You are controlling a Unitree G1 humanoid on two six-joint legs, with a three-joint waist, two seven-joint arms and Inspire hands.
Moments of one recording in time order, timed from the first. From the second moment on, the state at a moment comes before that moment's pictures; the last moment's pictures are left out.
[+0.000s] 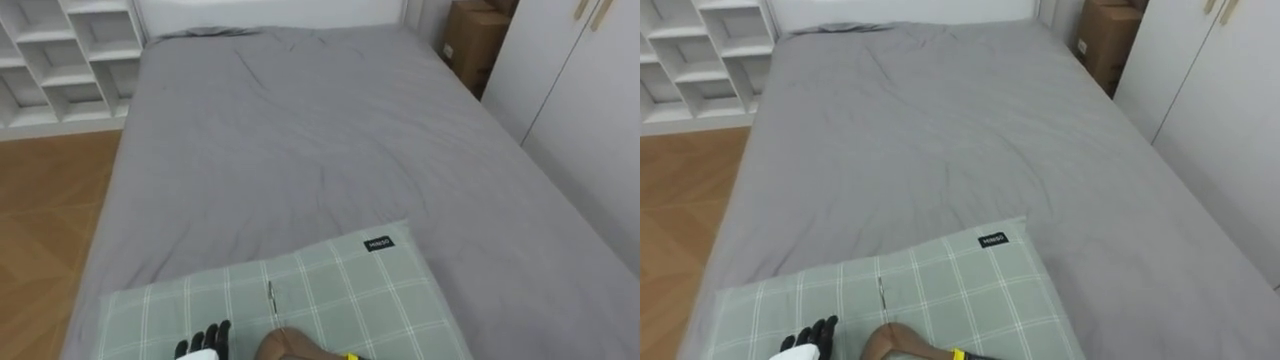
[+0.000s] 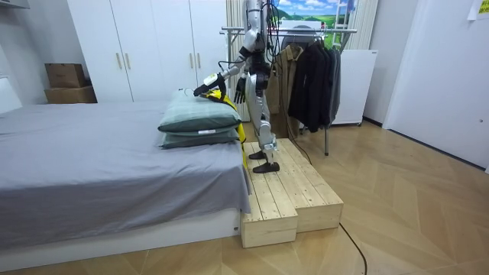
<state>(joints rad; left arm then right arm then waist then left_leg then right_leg) -0.06 0.17 -0.32 0.86 0.85 0.02 0.47 -0.08 -0.21 0.29 1.27 0.12 -0.02 0.08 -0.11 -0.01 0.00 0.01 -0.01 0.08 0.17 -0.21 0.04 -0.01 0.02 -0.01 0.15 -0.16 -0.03</state>
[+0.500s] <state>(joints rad) -0.14 0.15 -0.33 0.99 0.82 -0.01 0.47 -0.15 -0.18 0.33 1.32 0.16 -0.02 0.07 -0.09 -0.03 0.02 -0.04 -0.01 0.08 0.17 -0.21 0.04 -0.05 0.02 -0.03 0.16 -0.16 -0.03</state>
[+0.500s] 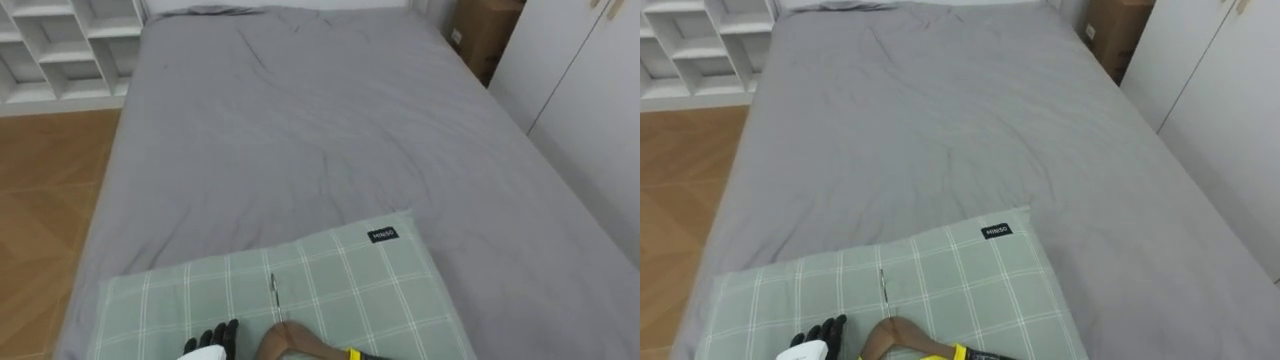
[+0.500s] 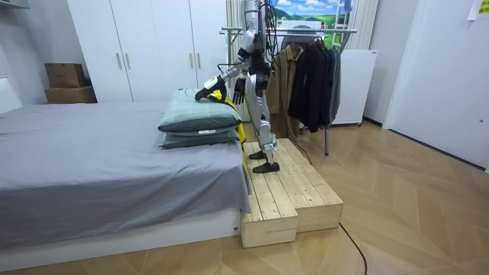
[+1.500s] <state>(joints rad) -0.17 0.15 -0.34 1.07 0.71 -0.05 0.45 -0.15 -0.18 0.40 1.34 0.23 0.00 0.05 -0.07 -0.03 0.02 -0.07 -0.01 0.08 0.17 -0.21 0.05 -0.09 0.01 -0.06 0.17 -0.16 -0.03</state>
